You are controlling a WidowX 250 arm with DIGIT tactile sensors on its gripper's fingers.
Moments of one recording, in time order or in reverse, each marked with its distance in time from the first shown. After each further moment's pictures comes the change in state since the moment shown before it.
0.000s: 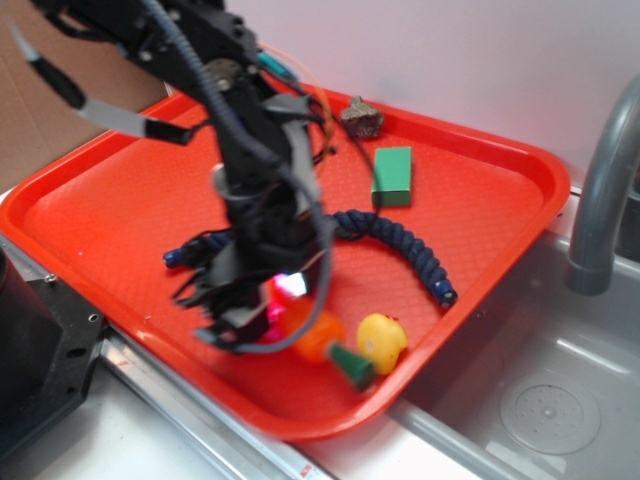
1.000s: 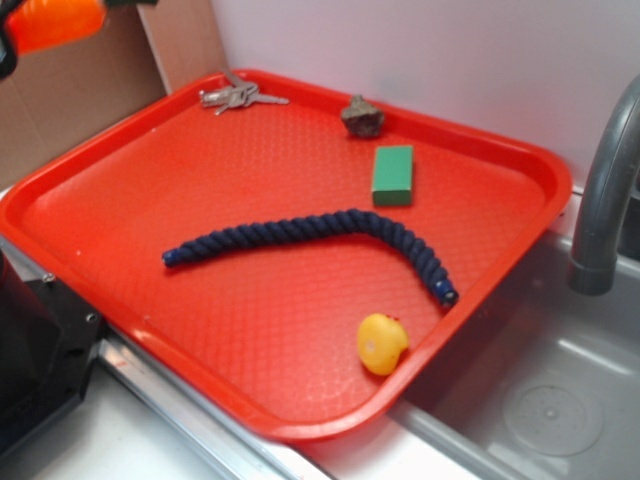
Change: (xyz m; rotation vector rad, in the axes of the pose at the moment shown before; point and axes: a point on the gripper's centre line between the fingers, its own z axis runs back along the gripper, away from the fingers) arm -0.129 -0.012 0.171 -0.015 -0.110 1.241
